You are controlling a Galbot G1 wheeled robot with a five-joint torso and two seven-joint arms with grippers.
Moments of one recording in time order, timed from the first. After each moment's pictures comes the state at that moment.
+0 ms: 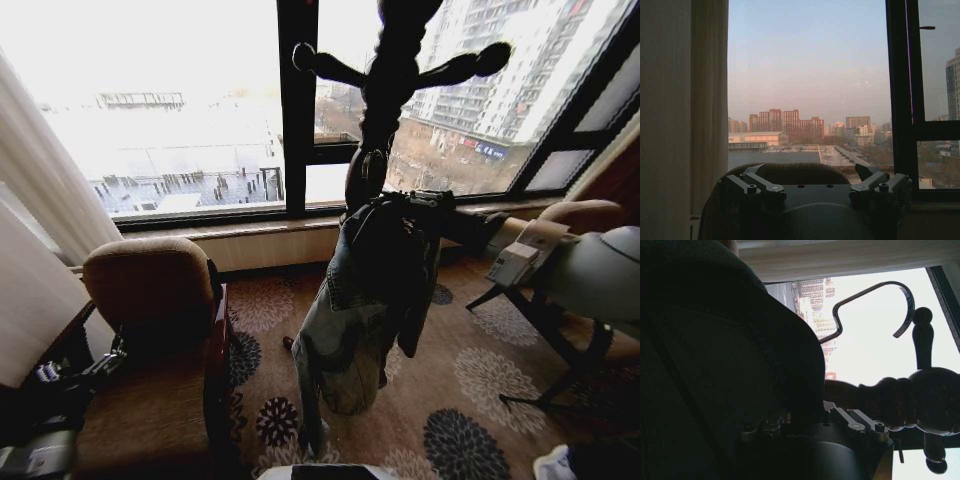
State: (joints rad) left arm 2.03 -1.15 -1.10 -2.12 -0.70 -0.38 0.00; right arm -0.96 -0.03 0.64 2.33 0.24 -0.12 -0.19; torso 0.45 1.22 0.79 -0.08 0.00
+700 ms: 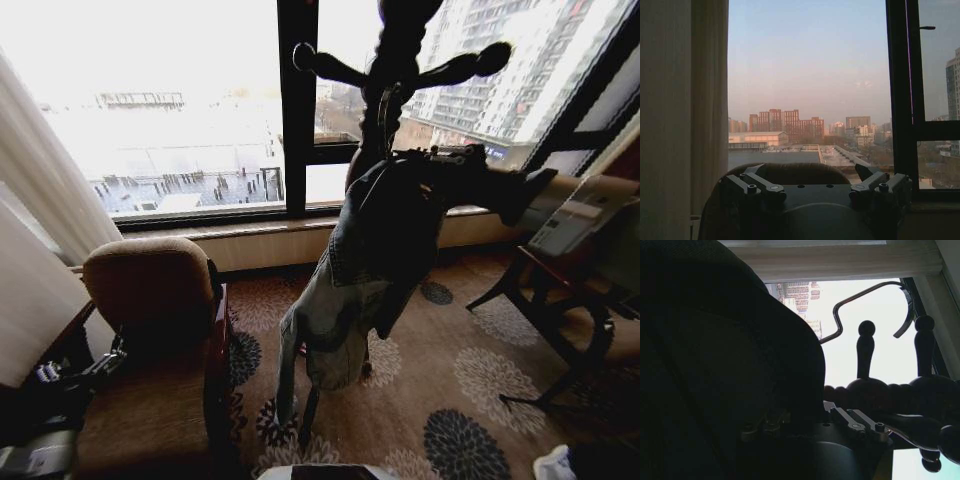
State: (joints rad) left arm 2.03 -1.15 -1.10 -2.12 -0.70 -0.38 0.00; right arm -0.78 -0.10 0.63 2.31 0.37 -0.12 -0.20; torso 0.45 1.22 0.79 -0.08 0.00
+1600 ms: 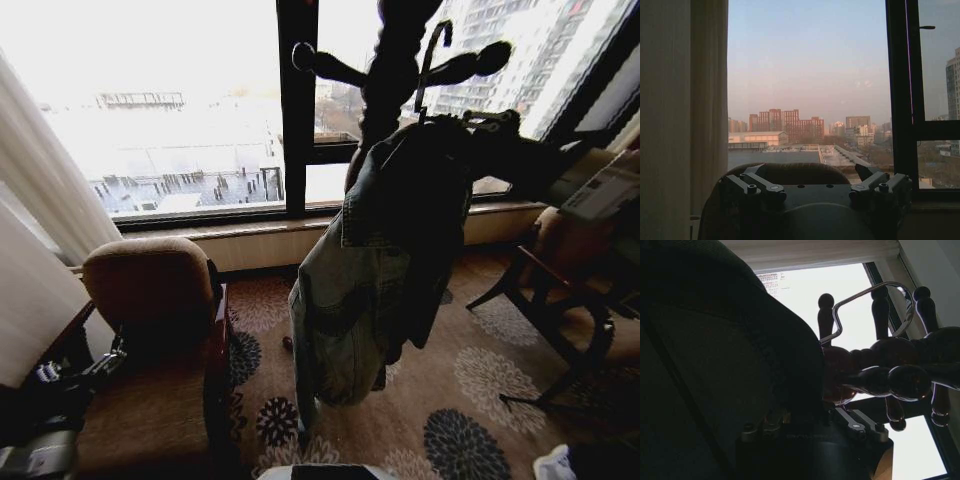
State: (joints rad) left arm 2.03 -1.15 -1.10 -2.12 -0.70 -0.38 0.00; right arm -0.75 0.02 0.65 2.24 0.38 -0.12 -0.20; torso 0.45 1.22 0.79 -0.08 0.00
